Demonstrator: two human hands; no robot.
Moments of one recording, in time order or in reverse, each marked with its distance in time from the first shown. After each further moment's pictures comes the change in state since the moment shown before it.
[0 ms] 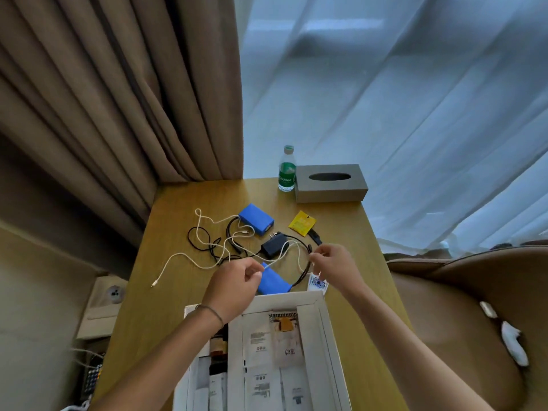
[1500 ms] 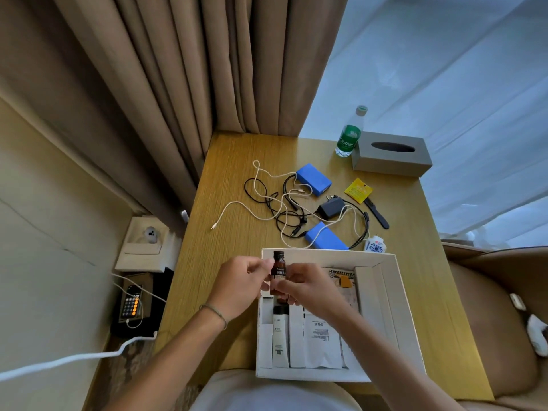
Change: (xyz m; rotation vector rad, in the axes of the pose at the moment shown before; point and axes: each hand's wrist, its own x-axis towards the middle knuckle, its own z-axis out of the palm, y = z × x) left_hand -0.110 -0.104 -0.062 -0.367 0.004 -0.223; right_hand -0.124 -0.048 0.176 0.132 -0.462 -0.082
